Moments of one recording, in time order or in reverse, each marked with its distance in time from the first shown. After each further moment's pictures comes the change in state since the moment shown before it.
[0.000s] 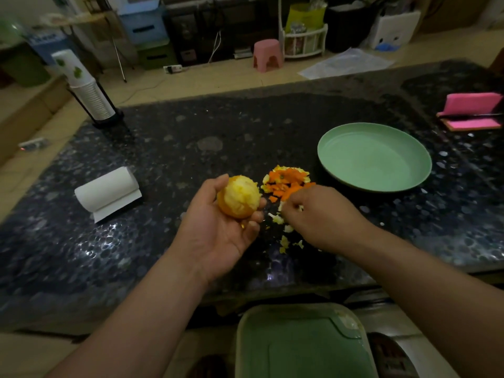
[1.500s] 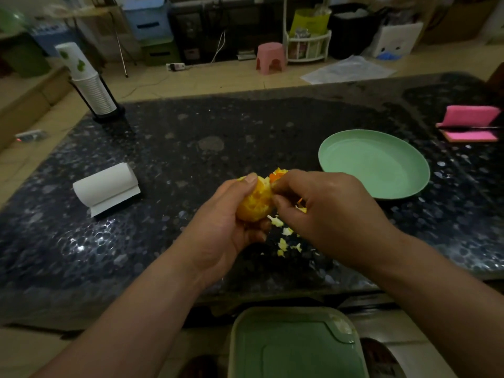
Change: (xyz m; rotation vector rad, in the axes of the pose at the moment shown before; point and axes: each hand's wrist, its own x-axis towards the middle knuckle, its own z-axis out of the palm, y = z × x) left_hand -0.010 -0.004 0.010 0.386 -0.026 0.232; right_hand -0.022 -0.018 -0.023 -0.078 0.429 -0.481
